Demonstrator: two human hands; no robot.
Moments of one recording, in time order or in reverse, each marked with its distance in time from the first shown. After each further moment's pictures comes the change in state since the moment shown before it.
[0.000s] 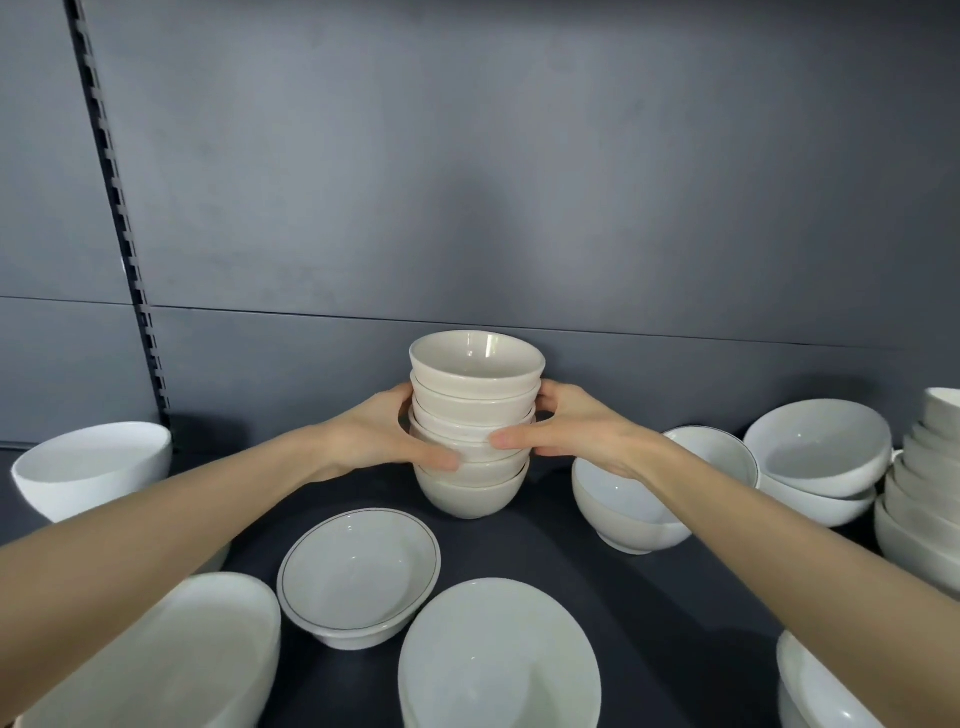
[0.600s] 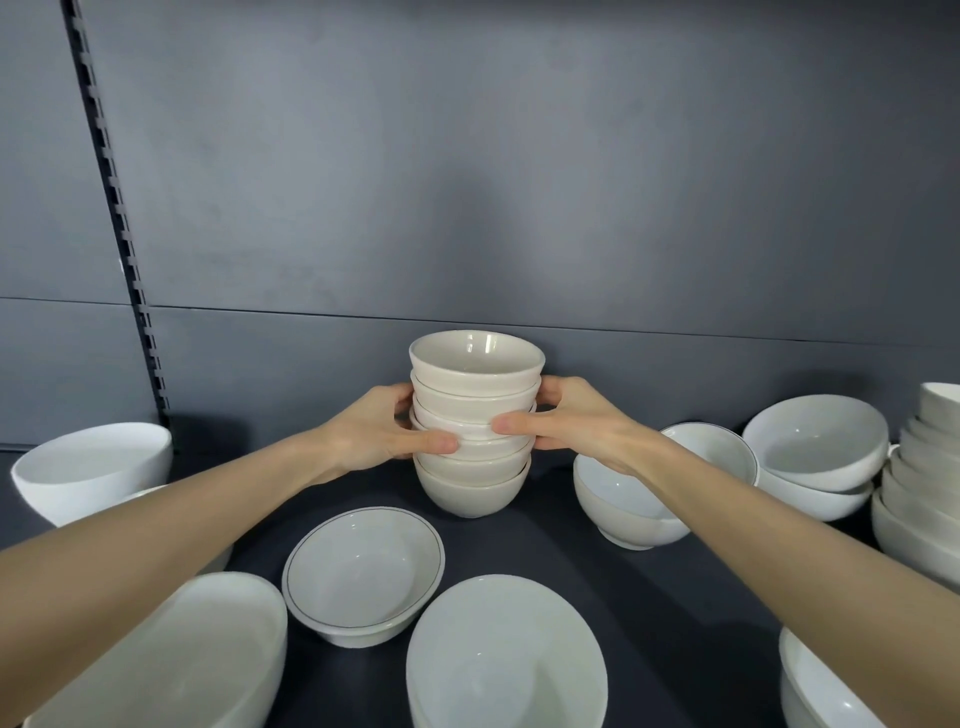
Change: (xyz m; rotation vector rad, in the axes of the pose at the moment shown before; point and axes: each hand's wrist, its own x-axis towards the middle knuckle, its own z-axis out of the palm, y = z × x) left_hand 0.001 -0.006 0.001 -0.122 0.058 0.053; right_hand 0.001 -0.001 0.003 0.020 0.075 -0.022
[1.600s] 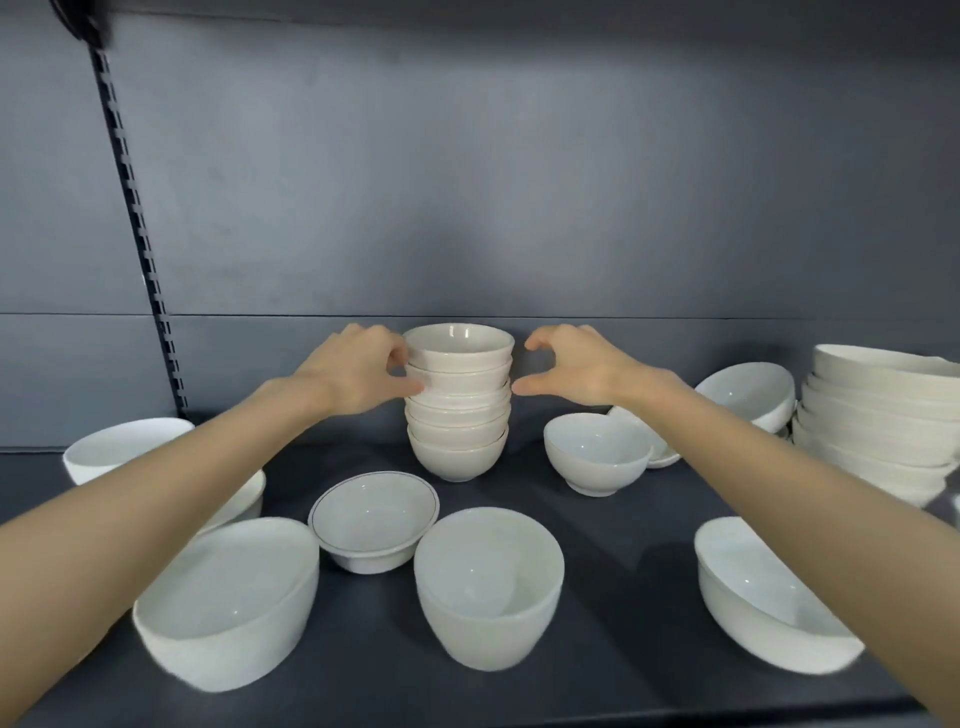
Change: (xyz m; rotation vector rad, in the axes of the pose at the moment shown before) left_hand -0.045 0.075 -0.002 0.996 0.262 0.069; right_hand -0.060 -0.053 -0.019 -0.777 0.177 -0.055
